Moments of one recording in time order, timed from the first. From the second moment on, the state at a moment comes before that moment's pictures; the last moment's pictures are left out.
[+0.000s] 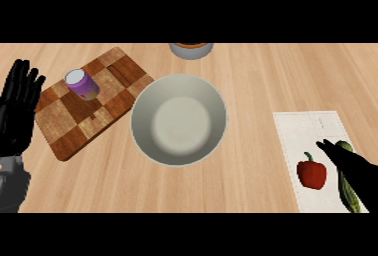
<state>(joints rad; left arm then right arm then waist) -0.21 0.39 0.12 -1.52 0.24 0.12 -0.03 0.16 -0.66 0.17 -1.97 0.57 0.40 0.49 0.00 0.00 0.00</state>
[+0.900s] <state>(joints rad) -0.25 0.36 0.19 -1.47 0.19 0.06 -0.02 0.10 -0.50 0.14 -1.77 0.76 0.41 0.29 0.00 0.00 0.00</state>
